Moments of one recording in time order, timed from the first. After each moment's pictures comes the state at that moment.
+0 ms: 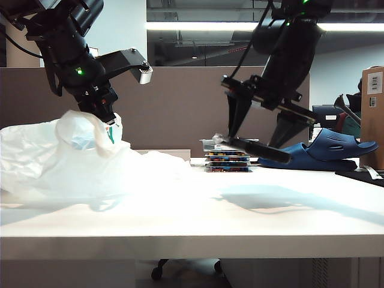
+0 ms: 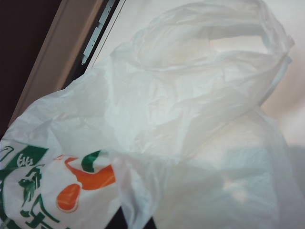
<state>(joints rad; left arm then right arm) -0.38 1.62 1.10 -0.05 -0.18 0.84 0.37 1.93 1.64 -0.88 -0.29 0.20</state>
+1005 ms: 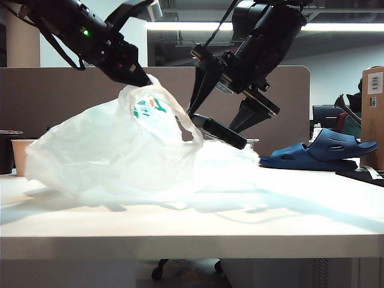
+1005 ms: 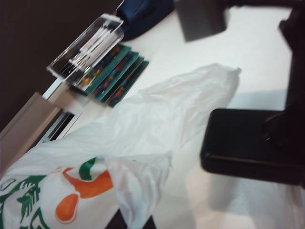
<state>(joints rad) -0.39 1.52 1.11 0.01 0.32 0.67 0.45 1.91 1.64 -0.80 -0.48 0.20</state>
